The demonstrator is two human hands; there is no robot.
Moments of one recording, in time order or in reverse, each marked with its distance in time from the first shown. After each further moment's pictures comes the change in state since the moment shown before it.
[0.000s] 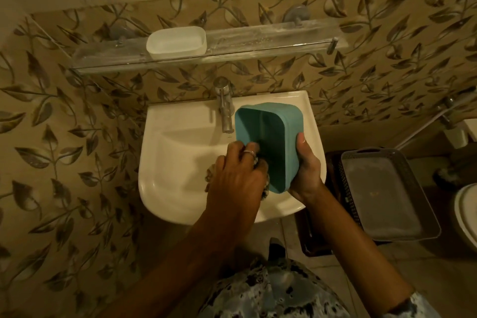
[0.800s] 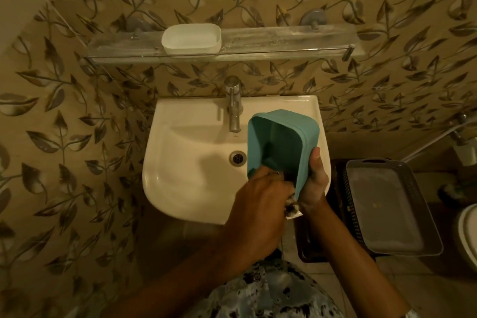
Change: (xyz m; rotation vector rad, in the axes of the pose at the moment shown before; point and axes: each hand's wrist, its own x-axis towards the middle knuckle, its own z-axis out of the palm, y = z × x) left_hand -0.009 0.021 0.004 -0.450 -0.049 -0.005; right_hand -0.008 0.011 0.001 0.137 0.006 -0.045
